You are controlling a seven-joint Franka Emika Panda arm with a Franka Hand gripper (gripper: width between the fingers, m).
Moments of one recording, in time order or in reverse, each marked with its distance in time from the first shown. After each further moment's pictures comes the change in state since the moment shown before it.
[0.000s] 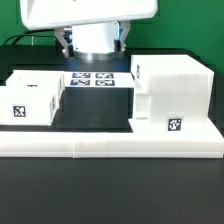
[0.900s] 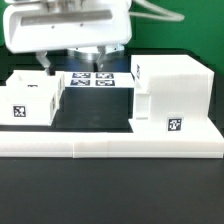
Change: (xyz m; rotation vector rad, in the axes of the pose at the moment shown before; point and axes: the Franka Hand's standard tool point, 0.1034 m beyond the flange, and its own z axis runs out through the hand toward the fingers) arm -0.044 0.043 0.043 -0.018 -0.093 0.114
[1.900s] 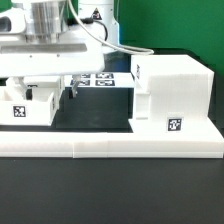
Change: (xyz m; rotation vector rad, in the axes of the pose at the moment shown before) arm -0.016 0.043 0.046 -0.054 0.010 -0.039
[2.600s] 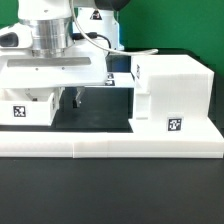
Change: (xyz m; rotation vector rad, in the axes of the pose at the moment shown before) arm -0.011 -0.007 0.018 0.001 -0.031 -0.004
